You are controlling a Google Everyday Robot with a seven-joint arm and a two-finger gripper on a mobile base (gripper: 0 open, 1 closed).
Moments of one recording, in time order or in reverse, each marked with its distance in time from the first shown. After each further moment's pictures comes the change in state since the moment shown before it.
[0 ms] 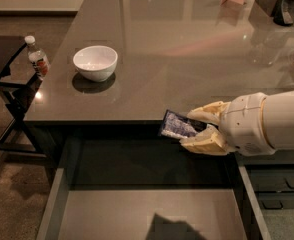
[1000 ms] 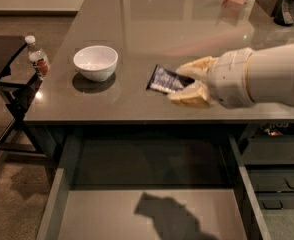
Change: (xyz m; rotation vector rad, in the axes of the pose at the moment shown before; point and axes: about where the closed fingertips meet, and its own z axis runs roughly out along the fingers) arm -0.059 -0.071 0.008 0.114 -0.115 -0.084
